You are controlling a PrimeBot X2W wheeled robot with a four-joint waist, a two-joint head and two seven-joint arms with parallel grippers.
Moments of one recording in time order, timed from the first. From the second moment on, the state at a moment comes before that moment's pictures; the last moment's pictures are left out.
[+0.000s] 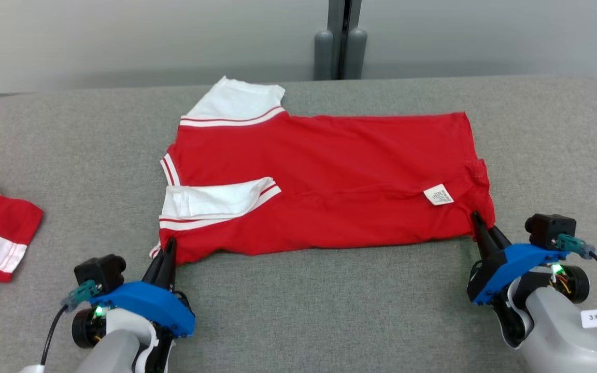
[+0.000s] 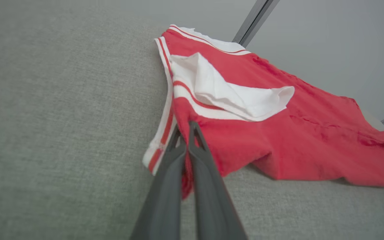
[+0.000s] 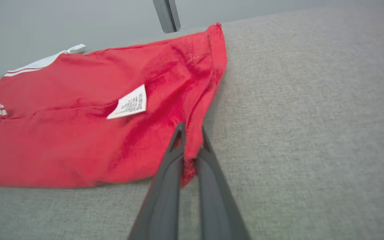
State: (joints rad) left arm -0.41 0.23 -0.50 0.80 -0.85 -0.13 -0.26; right arm -0.58 -0.18 0.23 1.01 0.49 0.13 -0.26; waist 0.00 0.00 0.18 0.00
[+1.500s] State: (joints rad) left arm -0.06 0.17 -0.07 0.17 -0.42 -0.03 -0.26; right arm -0.14 -0.13 0.05 0.32 0.33 0.13 -0.24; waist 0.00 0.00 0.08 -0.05
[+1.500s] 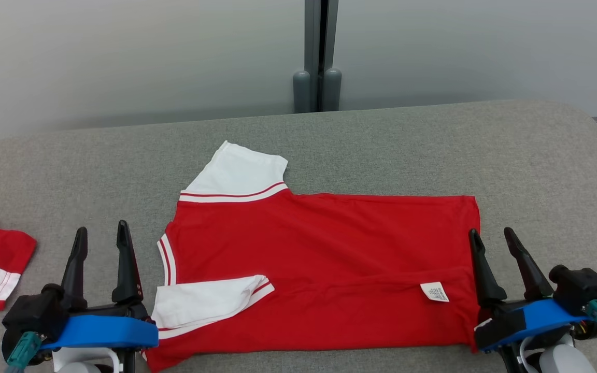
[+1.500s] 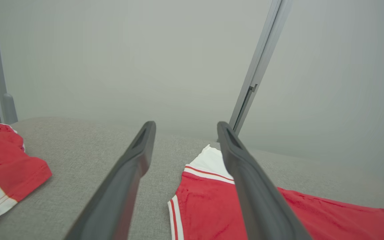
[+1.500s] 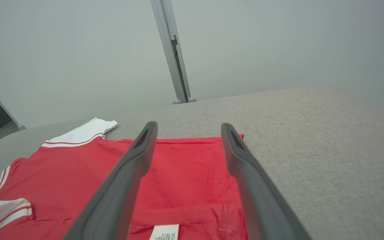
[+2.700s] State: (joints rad) left arm -0.03 0.11 0.05 0.30 -0.09 -0.10 -0.26; right arm -0.05 -0.05 0.00 0.28 0.16 0.13 -0.26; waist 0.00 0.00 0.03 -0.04
